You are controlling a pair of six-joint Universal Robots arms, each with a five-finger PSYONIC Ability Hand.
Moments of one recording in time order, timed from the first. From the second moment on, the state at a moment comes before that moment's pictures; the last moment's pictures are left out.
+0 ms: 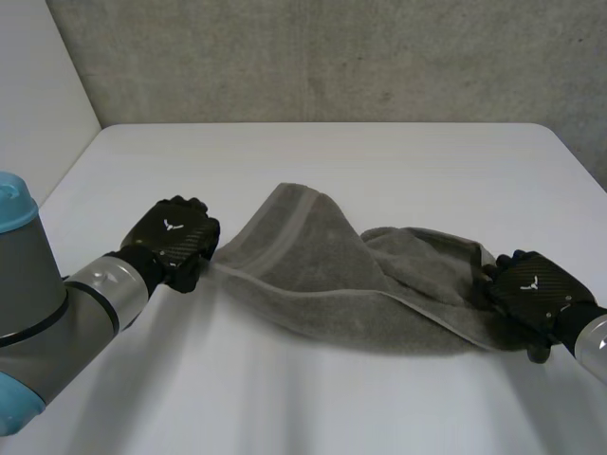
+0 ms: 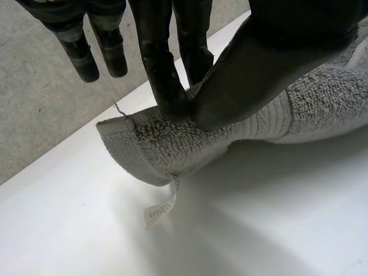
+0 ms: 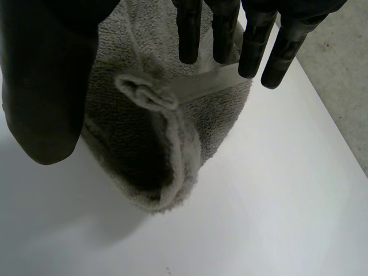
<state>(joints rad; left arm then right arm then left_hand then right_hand) 4.36 -1.79 -1.74 3.19 -1.35 3.50 1.47 -1.44 2.06 -0.05 1.05 2.13 1.26 1.33 0.22 0.23 1.16 0.32 0.31 0.22 0.25 0.10</state>
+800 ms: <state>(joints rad) 4.37 -1.79 -1.74 3.19 -1.35 3.49 1.40 -1.43 2.19 -0.14 0.97 1.91 1.26 1.33 0.22 0.23 1.16 0.65 0.65 0.22 0.25 0.48</state>
